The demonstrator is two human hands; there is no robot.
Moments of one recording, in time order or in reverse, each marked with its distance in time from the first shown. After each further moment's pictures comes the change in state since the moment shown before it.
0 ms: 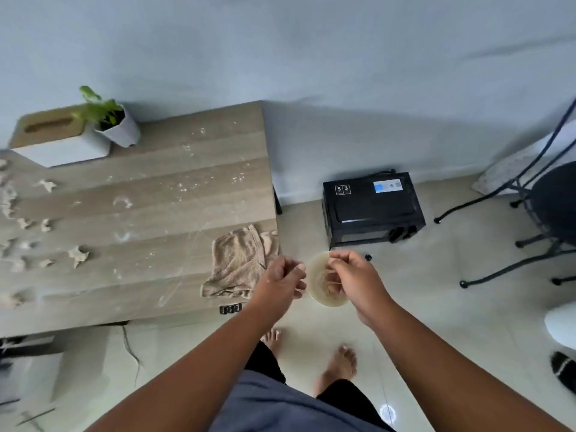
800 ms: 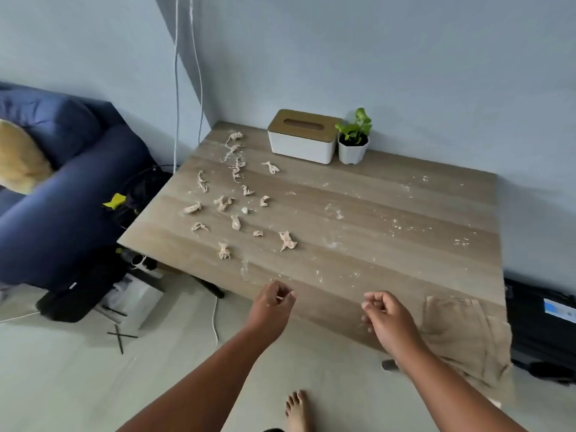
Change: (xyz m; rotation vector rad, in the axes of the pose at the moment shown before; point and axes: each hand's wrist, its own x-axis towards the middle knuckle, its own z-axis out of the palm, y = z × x) left_hand -0.064 -0.113 -0.425 0.111 0.572 0.007; right_hand -0.044 0.027 0.366 -0.575 -0.233 -0.326
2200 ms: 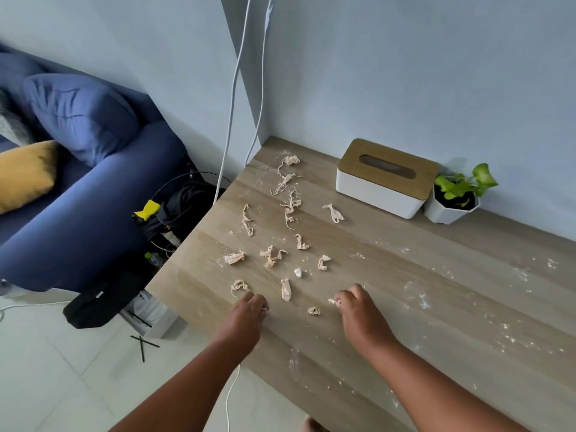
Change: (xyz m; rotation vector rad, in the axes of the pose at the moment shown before) left_hand 0.207 -0.059 -0.166 0.454 0.029 0.196; right_hand 0.188 -0.148 0.198 -0.799 -0.335 -0.543
